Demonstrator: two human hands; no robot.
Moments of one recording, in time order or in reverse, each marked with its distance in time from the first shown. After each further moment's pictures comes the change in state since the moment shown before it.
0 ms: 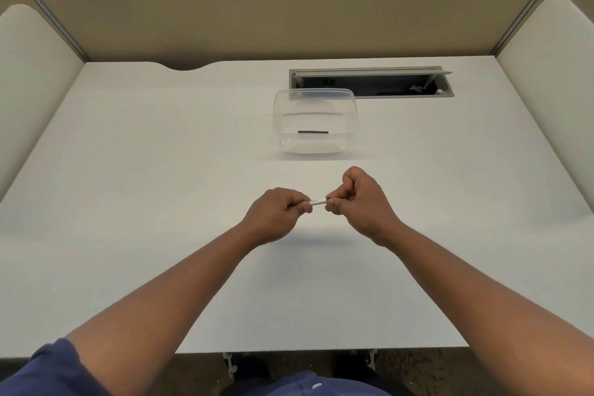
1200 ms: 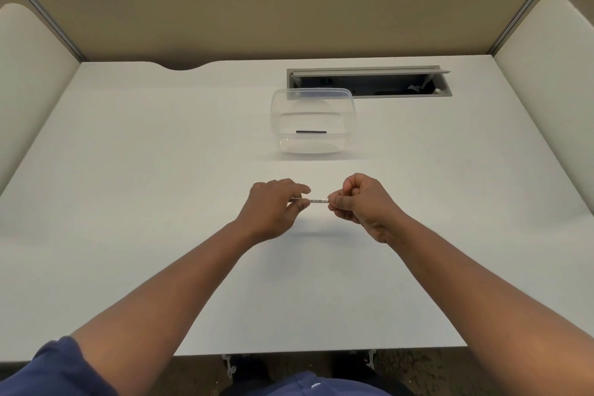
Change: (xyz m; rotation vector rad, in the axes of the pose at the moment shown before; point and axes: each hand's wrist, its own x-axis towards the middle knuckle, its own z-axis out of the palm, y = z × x) left_hand 0.010 -0.007 -0.001 0.344 0.151 0.242; right_hand 0.014 0.007 -0.009 0.360 -0.019 0.308
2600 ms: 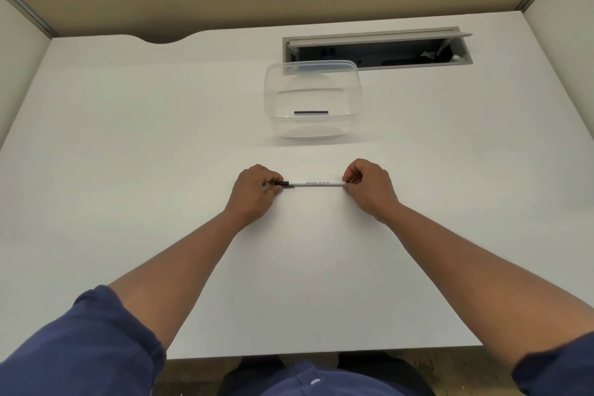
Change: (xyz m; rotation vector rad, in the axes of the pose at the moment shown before) left_hand 0.035 -0.086 0.043 -0.153 0.043 -0.265; right_hand 0.080 0.045 -0.021 -0.665 0.204 -0.156
